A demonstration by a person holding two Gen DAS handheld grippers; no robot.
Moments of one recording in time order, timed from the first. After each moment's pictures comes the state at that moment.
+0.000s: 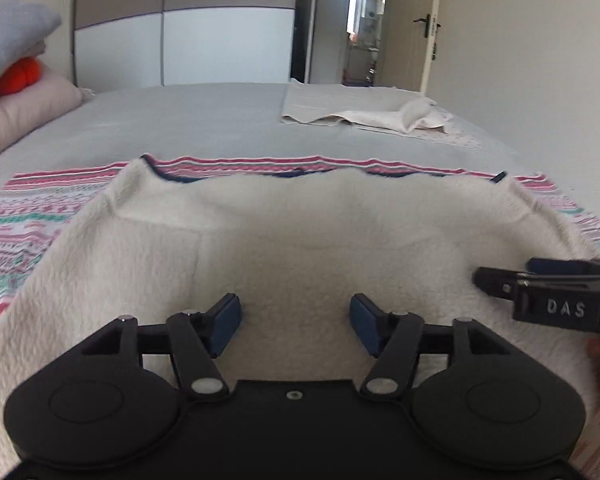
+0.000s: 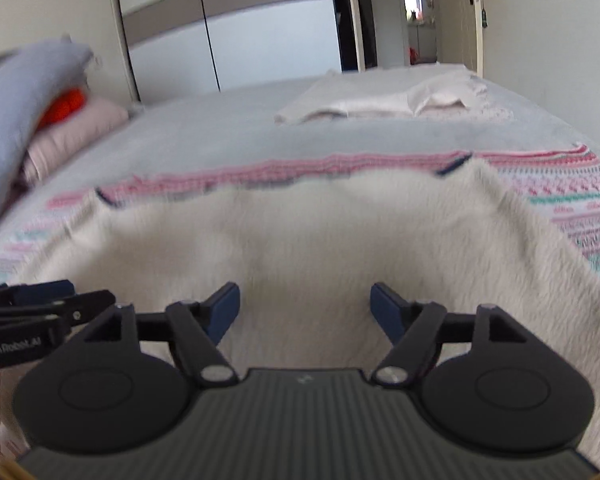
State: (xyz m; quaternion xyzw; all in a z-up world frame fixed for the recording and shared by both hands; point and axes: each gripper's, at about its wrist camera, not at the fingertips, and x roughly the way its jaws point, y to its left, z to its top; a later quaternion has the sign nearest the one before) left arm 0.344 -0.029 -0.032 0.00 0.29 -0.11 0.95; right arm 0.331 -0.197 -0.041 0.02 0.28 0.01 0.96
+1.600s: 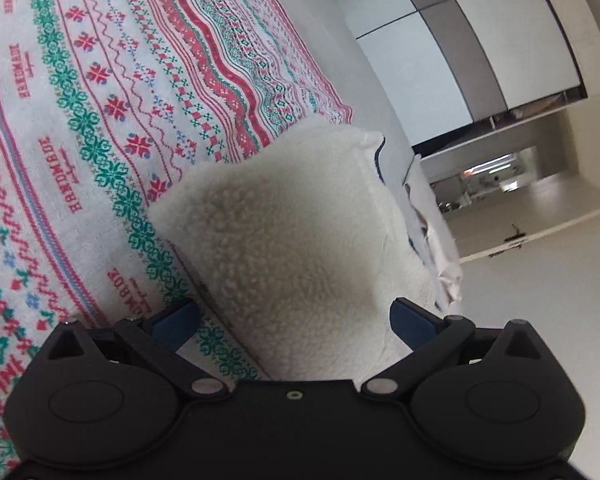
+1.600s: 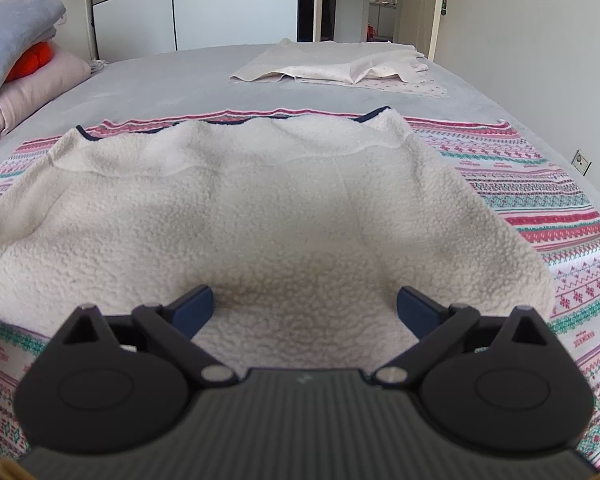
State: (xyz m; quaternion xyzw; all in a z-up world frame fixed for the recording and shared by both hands) left arm 0.251 0.133 -0.072 -0.50 0.32 0.00 0.80; right arm 0.241 -0.206 -0.025 0.01 0.33 -0.05 0.94
